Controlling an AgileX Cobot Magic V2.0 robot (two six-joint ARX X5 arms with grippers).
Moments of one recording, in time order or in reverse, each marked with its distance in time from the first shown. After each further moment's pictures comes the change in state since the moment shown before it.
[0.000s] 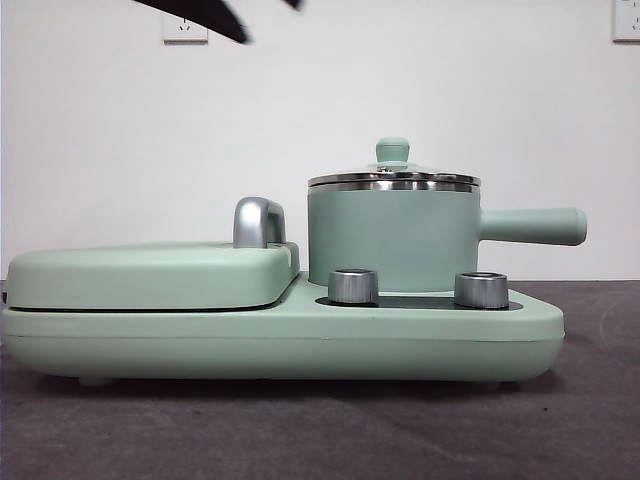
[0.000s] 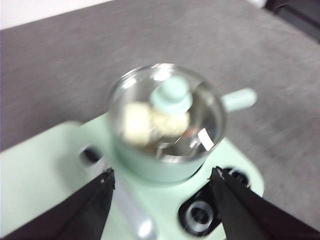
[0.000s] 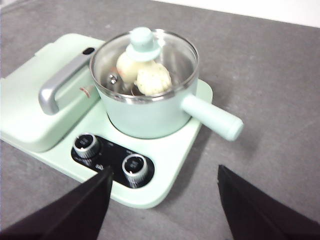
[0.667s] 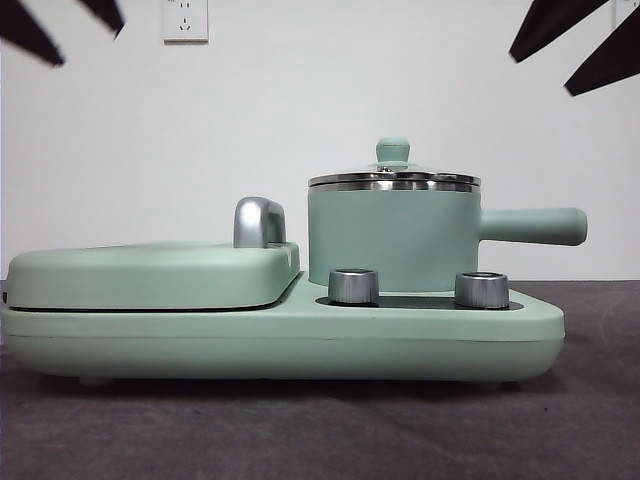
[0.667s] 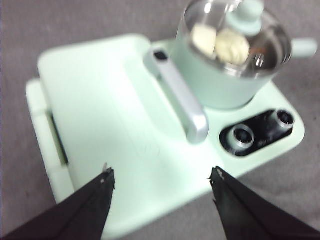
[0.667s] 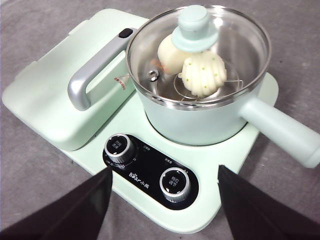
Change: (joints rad) left arm 0.098 -0.380 -0.311 -0.156 -0.051 -0.098; right arm 0.000 0.299 0.000 0.193 -0.179 0.000
